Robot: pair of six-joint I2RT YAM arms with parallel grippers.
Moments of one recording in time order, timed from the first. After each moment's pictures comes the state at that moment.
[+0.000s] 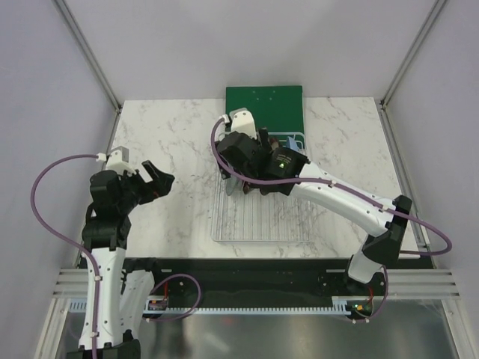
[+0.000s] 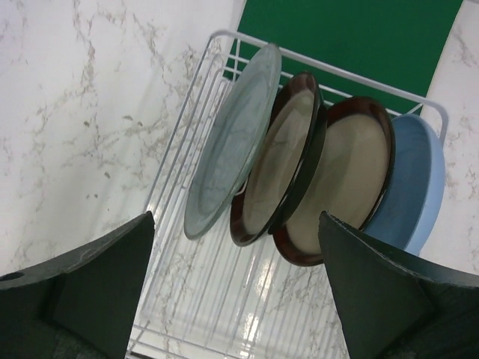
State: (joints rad) left arm 0.10 0.63 0.80 -0.60 0.31 -0.38; right arm 1.08 1.67 1.80 -0.85 0.67 0.44
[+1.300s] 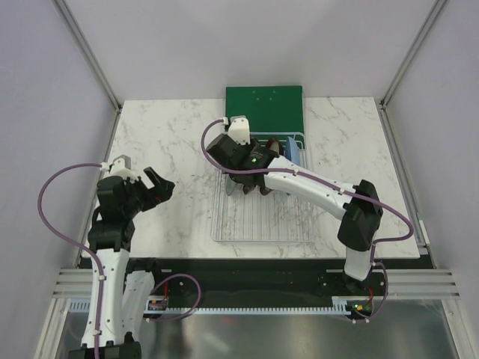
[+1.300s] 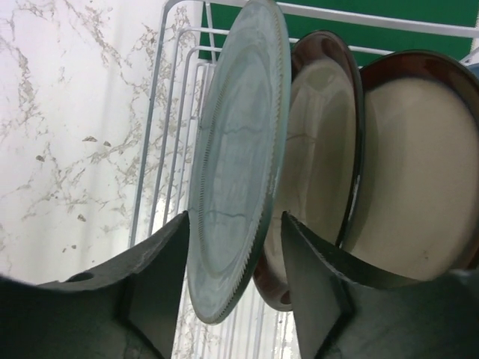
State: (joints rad) left arm 0.10 0.60 0.70 -0.60 0.24 -0.43; right arm 0.99 1.86 1.76 -0.74 0.71 0.64
